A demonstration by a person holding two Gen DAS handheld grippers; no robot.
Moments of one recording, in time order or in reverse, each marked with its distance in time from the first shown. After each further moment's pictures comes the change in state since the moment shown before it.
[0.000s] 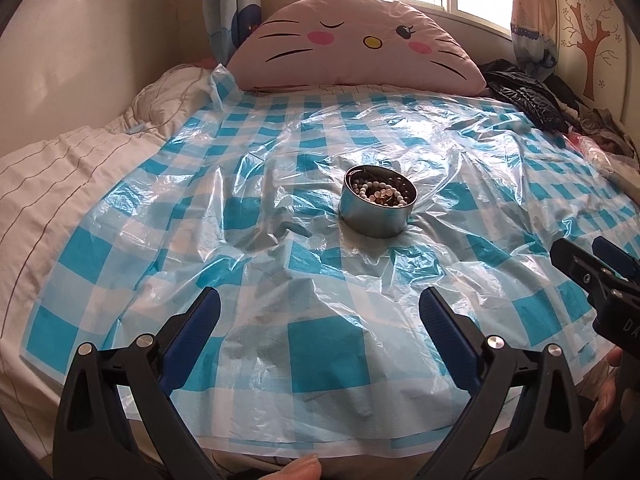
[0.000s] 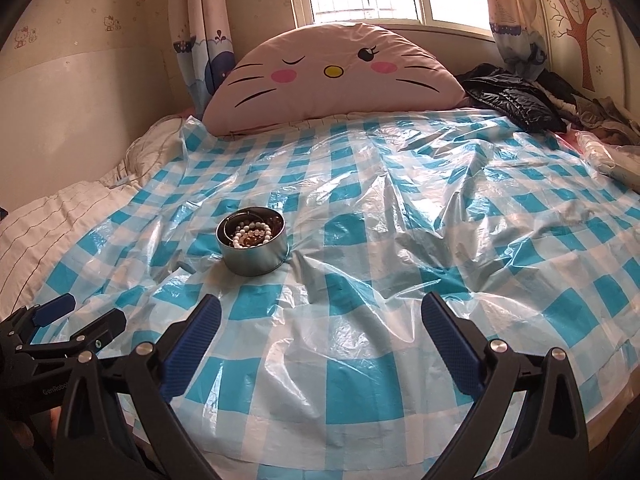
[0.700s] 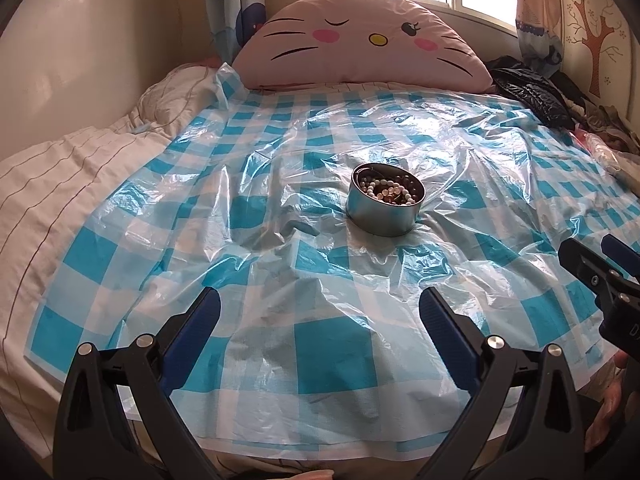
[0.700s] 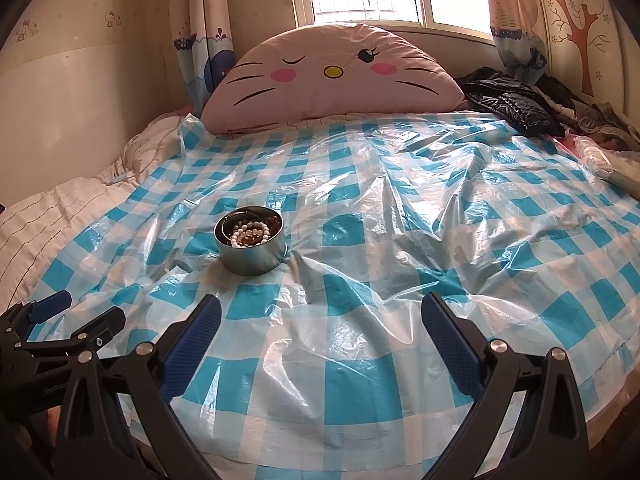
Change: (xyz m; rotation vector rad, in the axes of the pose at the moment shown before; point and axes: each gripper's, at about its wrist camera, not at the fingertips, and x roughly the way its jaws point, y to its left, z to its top) left arm 0.003 0.003 0.002 -0.005 0.011 0.022; right arm 0.000 0.000 0.000 -0.009 -0.003 -0.007
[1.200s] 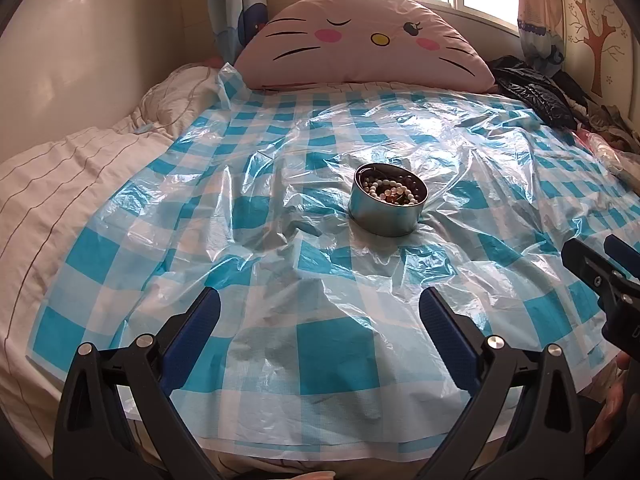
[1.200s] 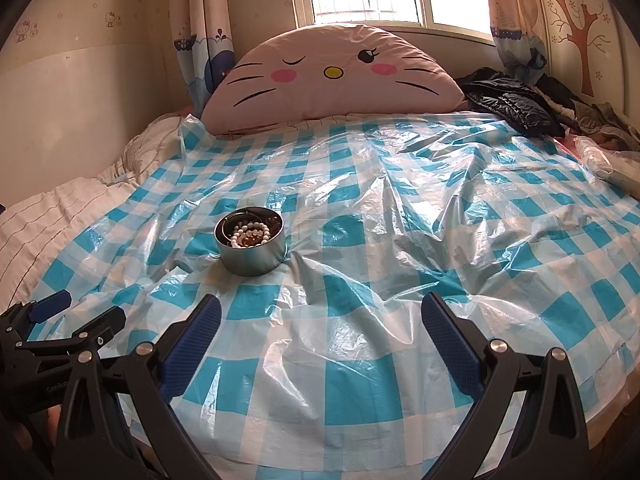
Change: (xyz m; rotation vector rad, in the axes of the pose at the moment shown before) left arm 0.001 0.001 0.001 -0.001 0.003 0.004; right arm 0.000 0.001 0.001 -0.003 -0.001 -0.001
